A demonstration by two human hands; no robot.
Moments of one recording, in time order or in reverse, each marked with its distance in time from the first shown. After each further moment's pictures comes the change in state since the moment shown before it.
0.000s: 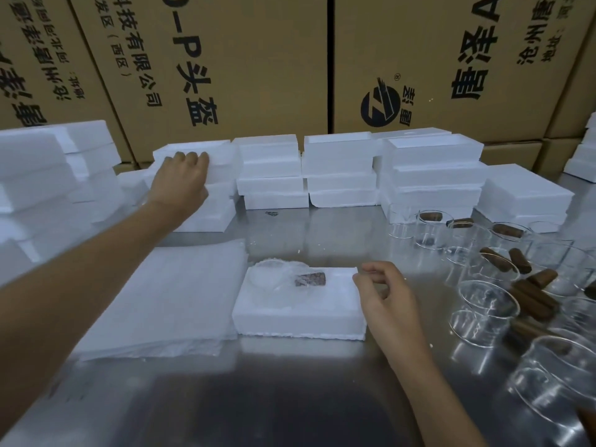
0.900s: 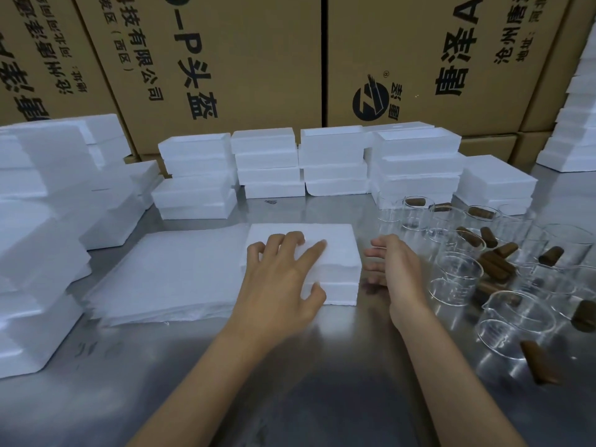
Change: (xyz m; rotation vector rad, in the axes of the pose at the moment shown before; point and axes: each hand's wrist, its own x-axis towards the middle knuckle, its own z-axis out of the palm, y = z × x) left_hand -0.186 0.154 -0.090 -0.582 -0.021 0.128; right_hand 0.003 -0.028 -0.018 0.324 0.075 0.340
